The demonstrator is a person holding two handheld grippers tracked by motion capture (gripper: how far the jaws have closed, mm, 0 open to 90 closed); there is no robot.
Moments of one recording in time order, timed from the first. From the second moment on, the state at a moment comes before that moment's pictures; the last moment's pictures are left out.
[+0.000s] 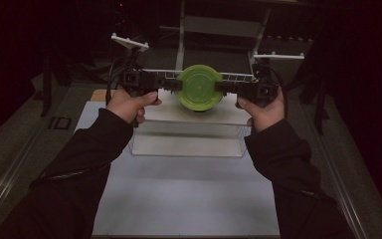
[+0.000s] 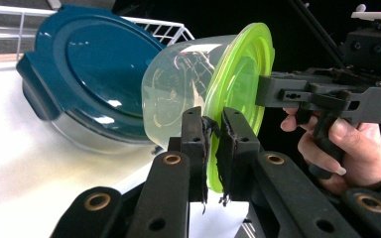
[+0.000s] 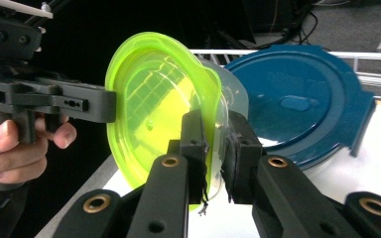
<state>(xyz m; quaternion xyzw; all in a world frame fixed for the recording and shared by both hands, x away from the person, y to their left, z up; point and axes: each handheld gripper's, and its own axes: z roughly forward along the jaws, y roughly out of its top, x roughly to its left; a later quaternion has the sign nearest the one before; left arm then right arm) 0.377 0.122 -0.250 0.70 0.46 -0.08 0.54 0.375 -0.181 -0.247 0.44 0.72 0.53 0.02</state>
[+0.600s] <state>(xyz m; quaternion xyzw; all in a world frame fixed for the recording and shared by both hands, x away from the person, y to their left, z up) 0.416 0.115 -0.254 0.68 0.49 -0.10 0.54 0.410 -0.186 -0.248 0.48 0.70 0.52 0.01</state>
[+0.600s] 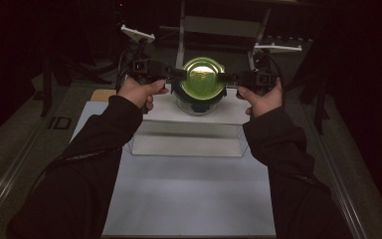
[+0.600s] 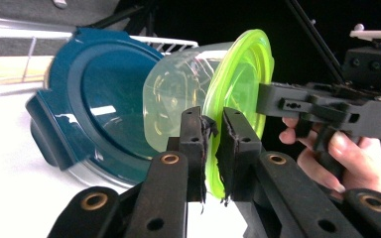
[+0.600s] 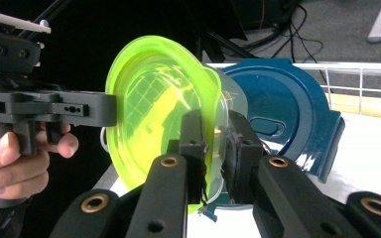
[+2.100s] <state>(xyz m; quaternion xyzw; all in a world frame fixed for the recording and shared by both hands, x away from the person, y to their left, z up) 0.439 0.113 -0.262 0.66 0.49 -0.08 0.57 0.440 -0.177 -0.239 0.52 0.68 0.52 0.02</state>
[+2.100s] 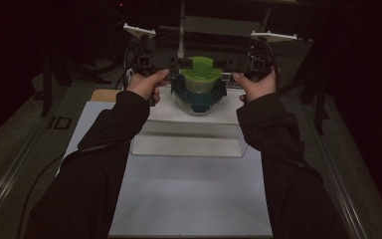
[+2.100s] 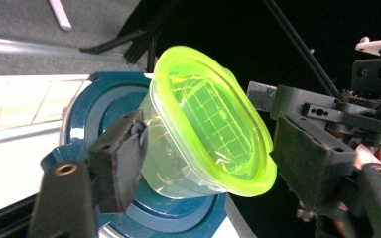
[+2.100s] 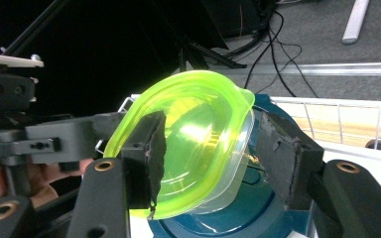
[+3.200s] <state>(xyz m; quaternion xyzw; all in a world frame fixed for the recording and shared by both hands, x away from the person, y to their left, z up) 0.360 0.123 -0.294 0.71 0.39 -0.03 0.58 0.385 -0.208 -0.285 0.45 0.71 0.54 0.03</state>
